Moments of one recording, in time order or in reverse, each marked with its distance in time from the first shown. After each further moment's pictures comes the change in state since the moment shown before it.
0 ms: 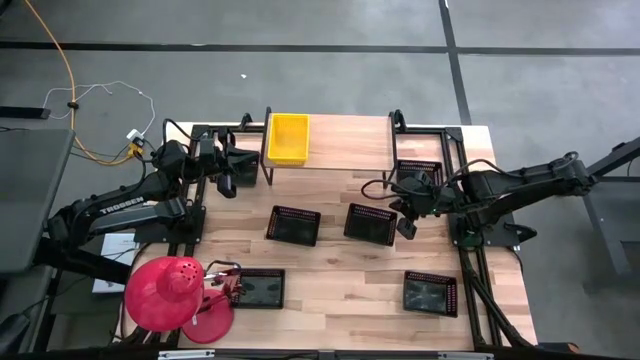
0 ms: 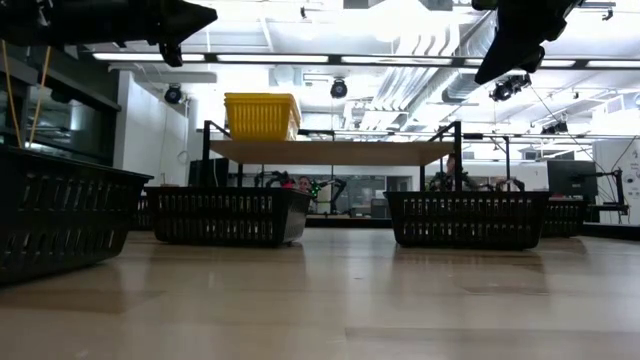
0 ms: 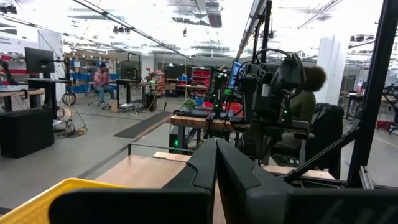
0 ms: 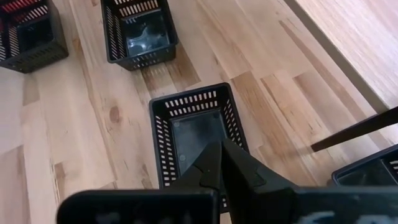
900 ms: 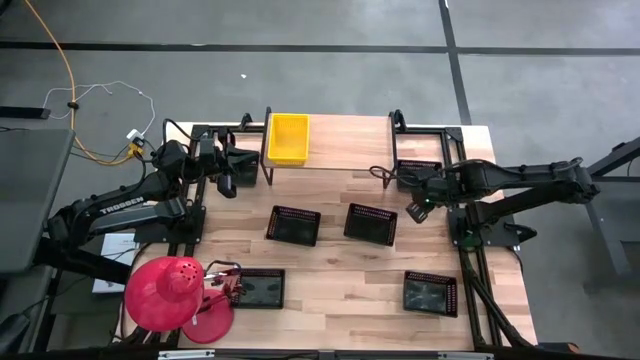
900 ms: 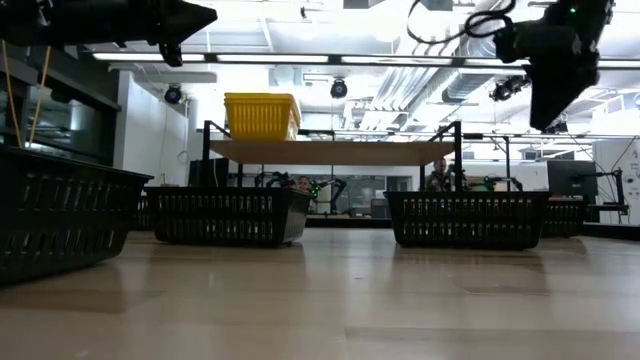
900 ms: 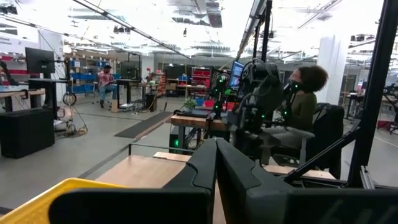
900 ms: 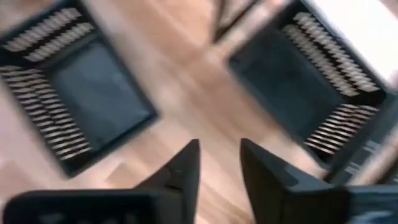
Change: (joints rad) left arm 0.001 0.000 0.000 0.000 0.000 0.002; right arm -0.162 0.001 0.000 -0.438 0.000 0.277
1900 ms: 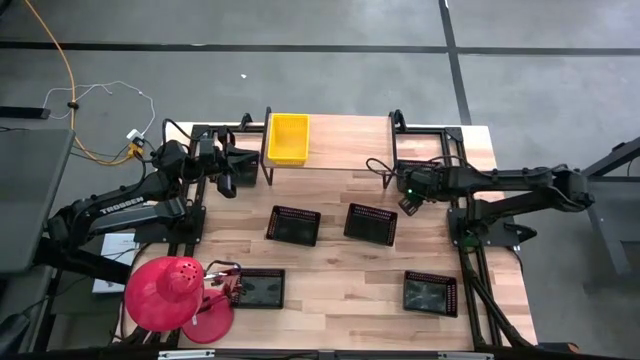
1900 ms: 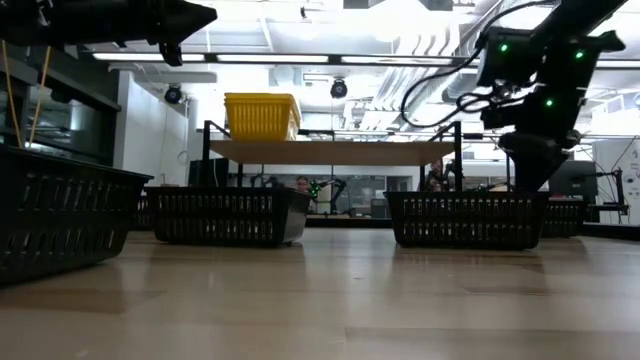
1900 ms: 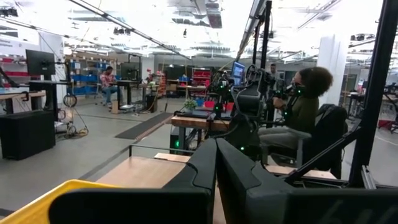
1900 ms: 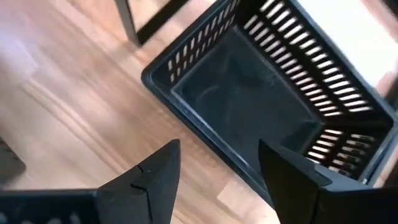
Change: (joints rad) left arm 0.000 0.000 0.000 0.004 0.000 0.005; right arm -0.262 0.092 -0.319 0.397 0.074 -0.276
